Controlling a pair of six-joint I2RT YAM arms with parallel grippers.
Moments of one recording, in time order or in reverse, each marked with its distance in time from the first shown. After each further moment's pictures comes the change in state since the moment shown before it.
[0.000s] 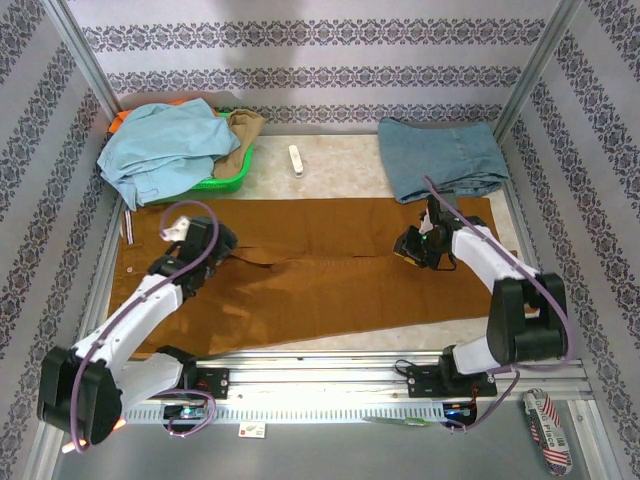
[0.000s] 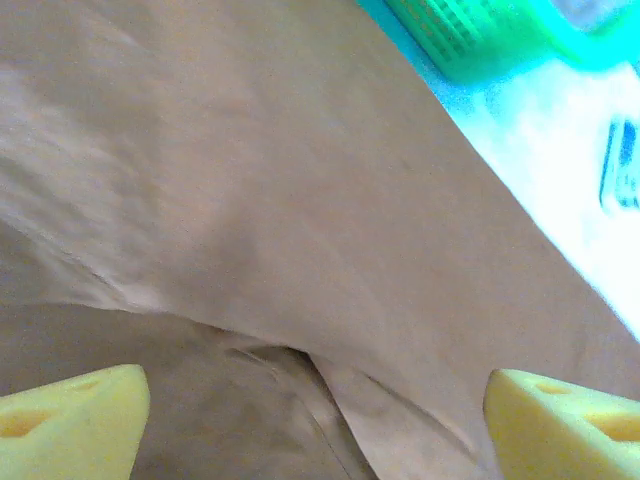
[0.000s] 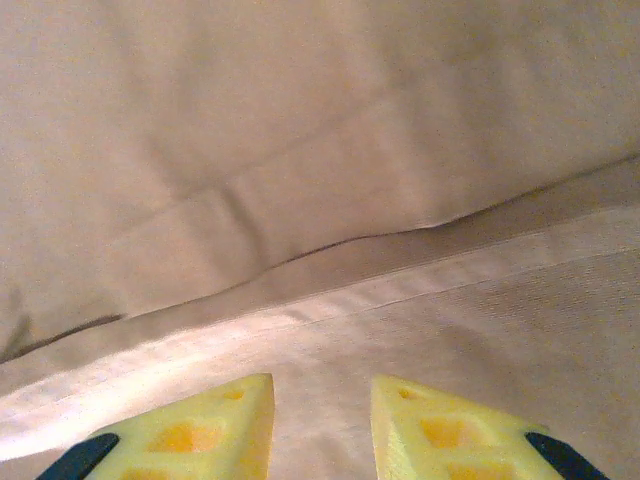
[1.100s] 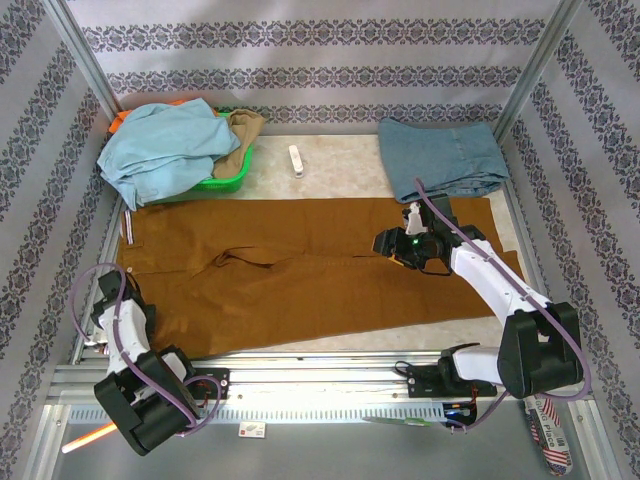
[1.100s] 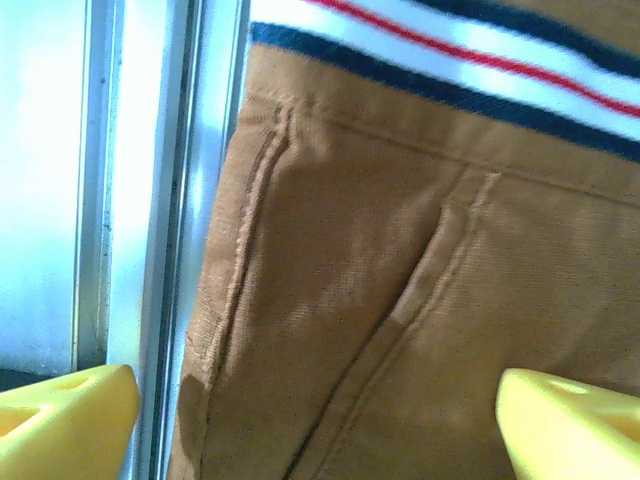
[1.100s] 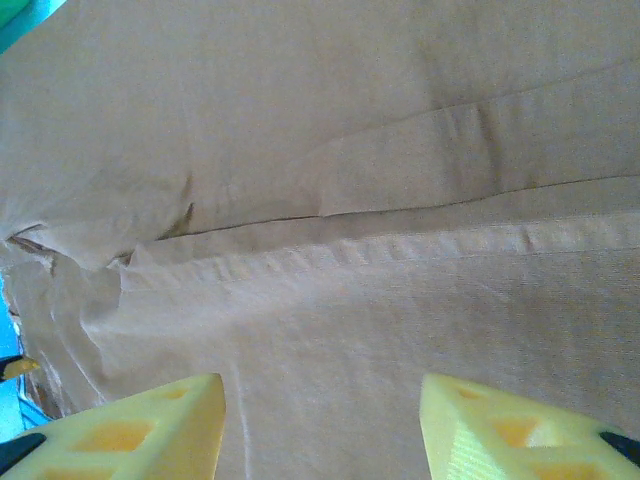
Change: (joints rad) left arm 0.917 -0.089 -0.273 -0.380 0.075 -0.043; right arm 0.100 -0.119 -0.035 0.048 -0.135 -0.006
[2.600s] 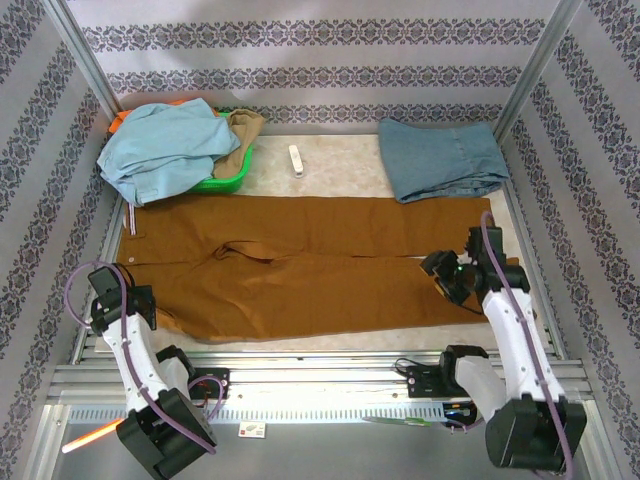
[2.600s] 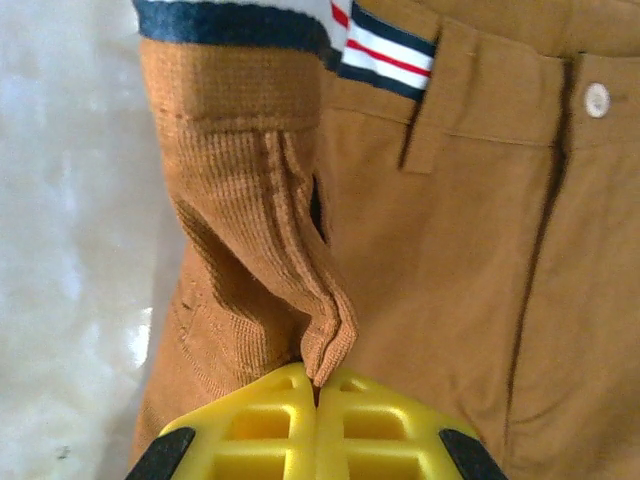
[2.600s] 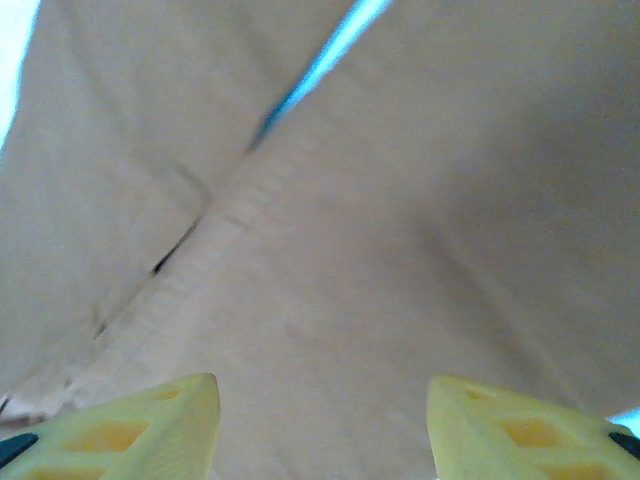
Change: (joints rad) left arm -0.024 -0.201 0.058 0.114 0.299 -0.025; right arm -0.305 -0.443 -0.158 -0.340 0.193 0.265
